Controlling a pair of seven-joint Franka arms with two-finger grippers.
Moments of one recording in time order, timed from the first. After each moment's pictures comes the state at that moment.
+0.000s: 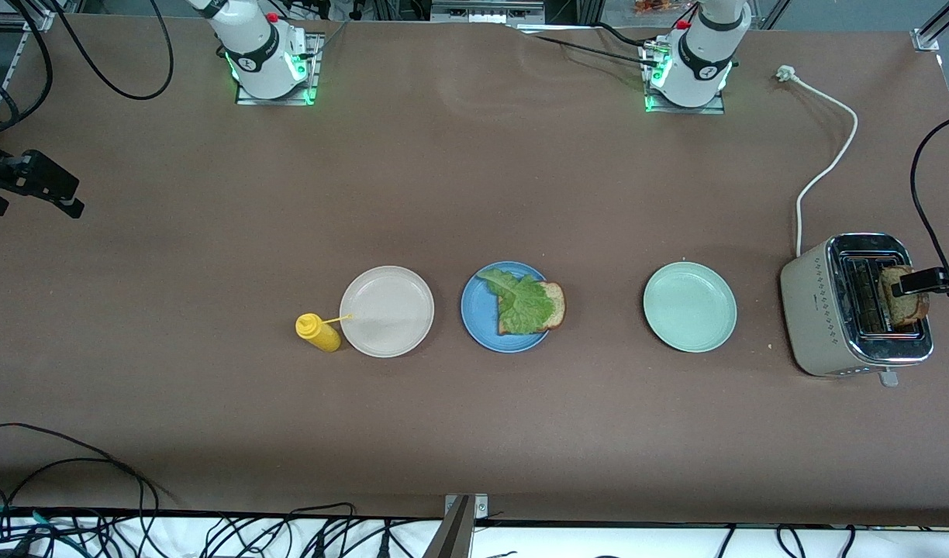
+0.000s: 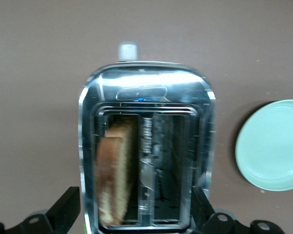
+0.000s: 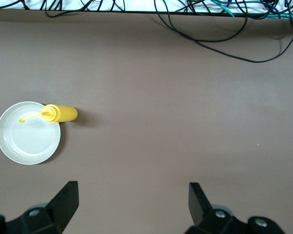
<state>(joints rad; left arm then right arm) 0.35 0.44 0.02 -1.49 -0.01 1.84 0.34 -0.04 0.04 0.04 -1.51 -0.03 1.69 0.01</state>
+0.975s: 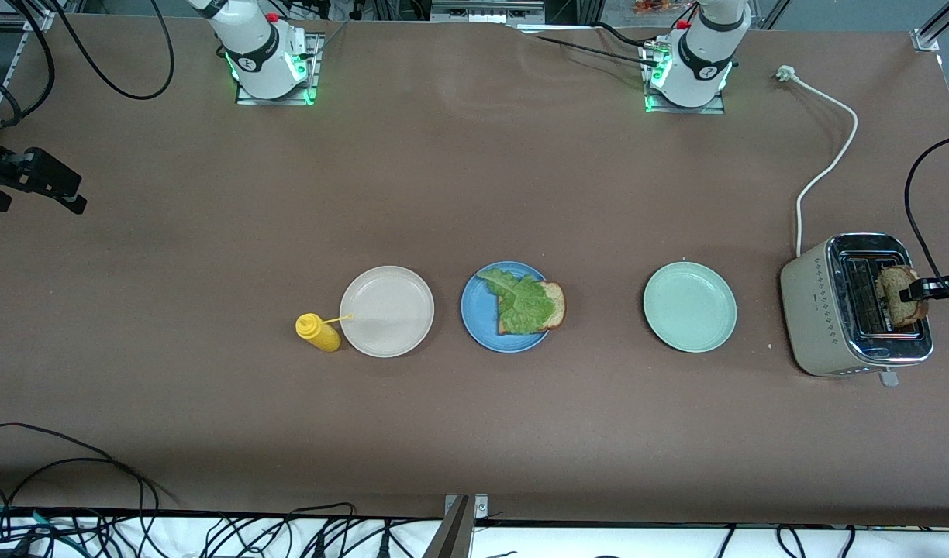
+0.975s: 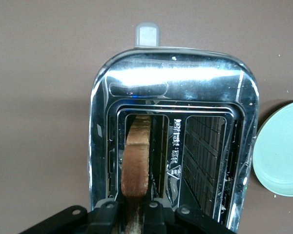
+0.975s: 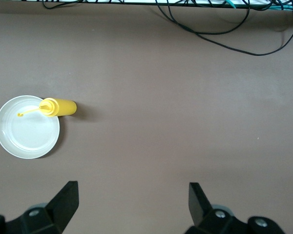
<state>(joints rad) 0.40 0.51 0.01 -1.48 -0.05 1.86 0.37 -0.04 0.04 0.04 -1.51 -0.03 1.66 0.01</state>
